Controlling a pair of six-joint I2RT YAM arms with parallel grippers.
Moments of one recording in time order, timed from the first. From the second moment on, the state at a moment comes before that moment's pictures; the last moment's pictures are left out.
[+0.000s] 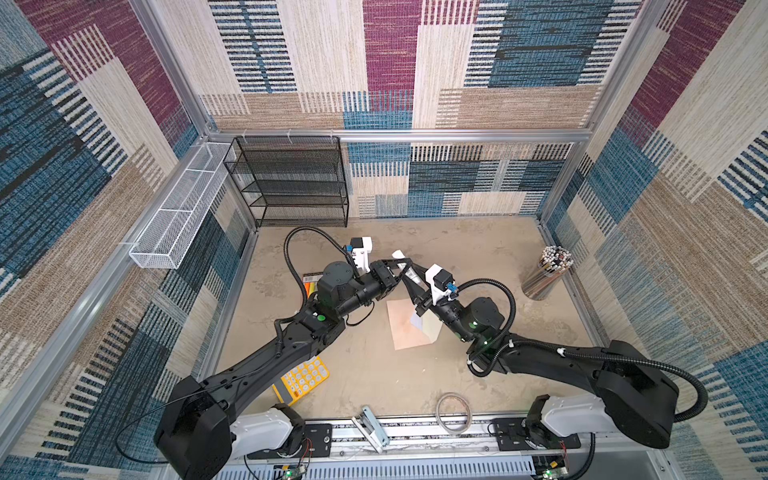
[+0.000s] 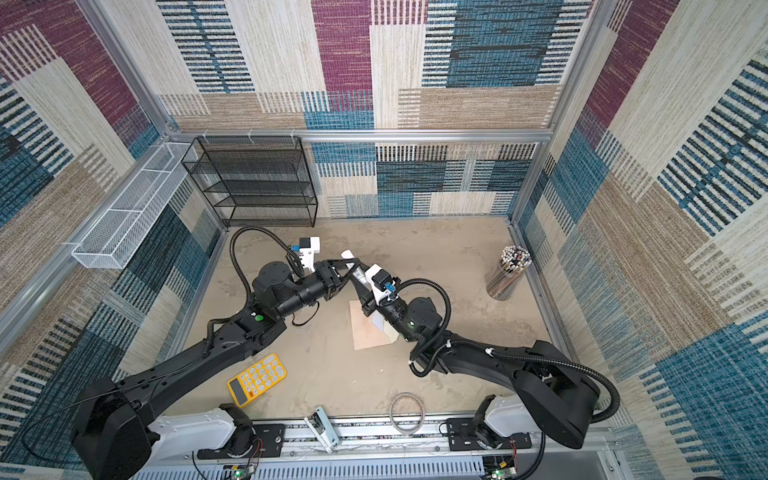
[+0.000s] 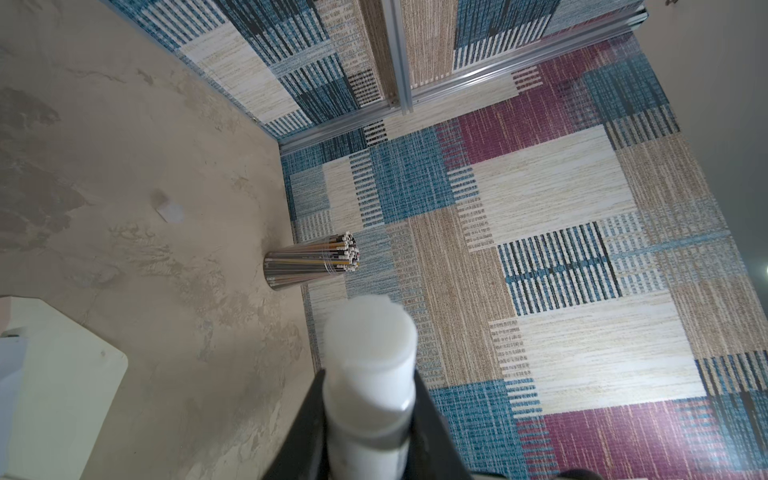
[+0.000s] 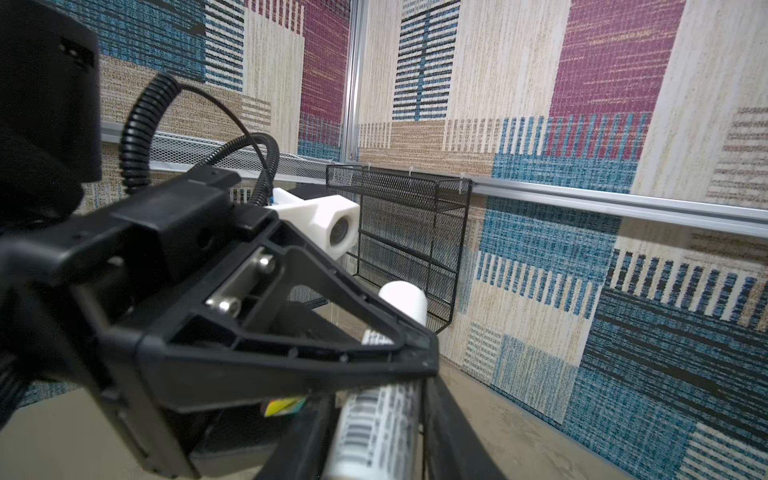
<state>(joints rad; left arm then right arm) -0.65 1.23 0.85 0.36 0.31 -1.23 0.86 1.36 0.62 1.00 0.09 -0.14</state>
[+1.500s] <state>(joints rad) -0.50 1.61 0.95 -0.21 0.47 -0.75 0.69 1.73 1.65 -1.02 0.04 0.36</state>
